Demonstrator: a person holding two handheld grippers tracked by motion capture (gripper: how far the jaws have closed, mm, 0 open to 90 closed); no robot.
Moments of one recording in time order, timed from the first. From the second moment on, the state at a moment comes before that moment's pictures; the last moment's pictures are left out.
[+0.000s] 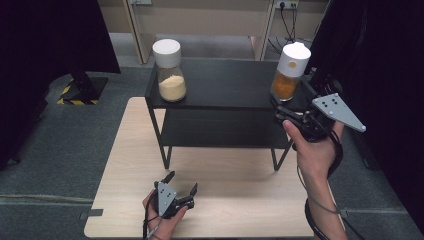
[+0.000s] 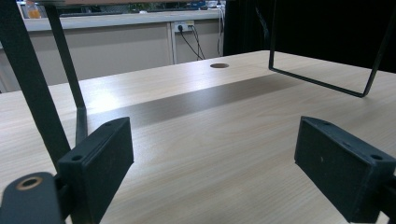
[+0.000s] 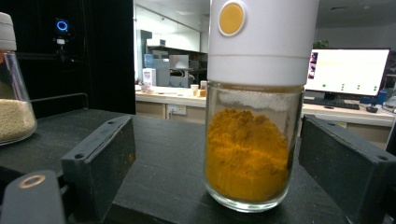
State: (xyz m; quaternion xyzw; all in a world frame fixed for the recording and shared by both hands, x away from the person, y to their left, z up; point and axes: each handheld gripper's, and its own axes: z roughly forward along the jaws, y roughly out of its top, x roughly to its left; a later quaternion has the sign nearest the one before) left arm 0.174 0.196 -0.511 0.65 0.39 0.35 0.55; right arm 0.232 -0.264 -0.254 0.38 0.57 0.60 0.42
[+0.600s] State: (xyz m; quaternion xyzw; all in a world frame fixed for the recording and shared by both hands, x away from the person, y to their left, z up) left arm 0.174 0.196 -0.511 0.65 0.39 0.35 0.55; right arm 0.217 -0.270 -0.272 0.38 0.57 0.60 0.41
